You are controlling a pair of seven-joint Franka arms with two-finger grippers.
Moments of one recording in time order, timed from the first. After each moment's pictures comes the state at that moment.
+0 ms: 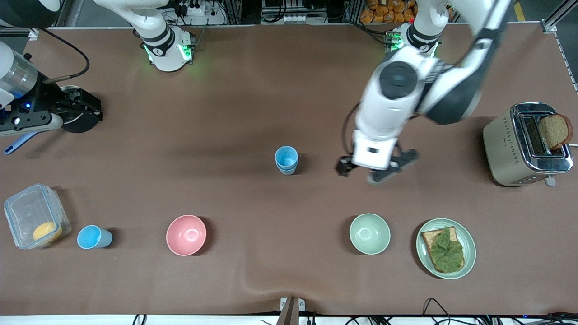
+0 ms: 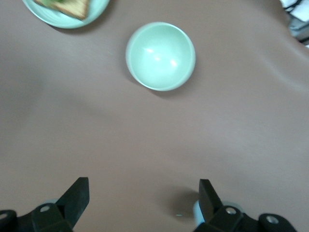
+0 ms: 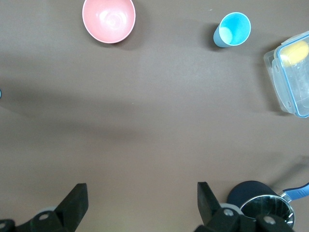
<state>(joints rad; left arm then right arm) -0.14 0.37 -0.43 -1.50 0.20 1.89 -1.08 -0.01 -0.05 0.06 -1.70 0.00 1.59 -0.11</state>
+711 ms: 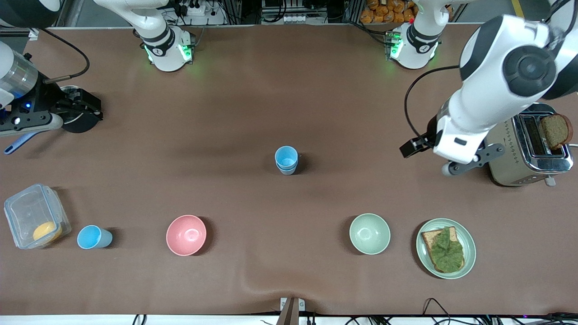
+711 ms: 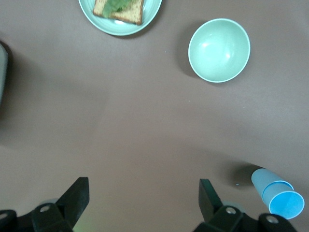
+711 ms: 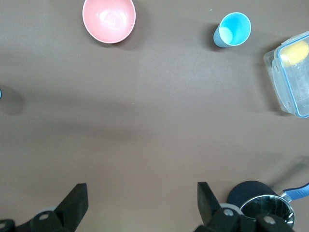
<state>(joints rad) 0.06 0.22 -0.43 -1.50 0.07 1.65 -0.72 -0.01 -0.05 0.06 -1.70 0.00 1.59 -0.11</state>
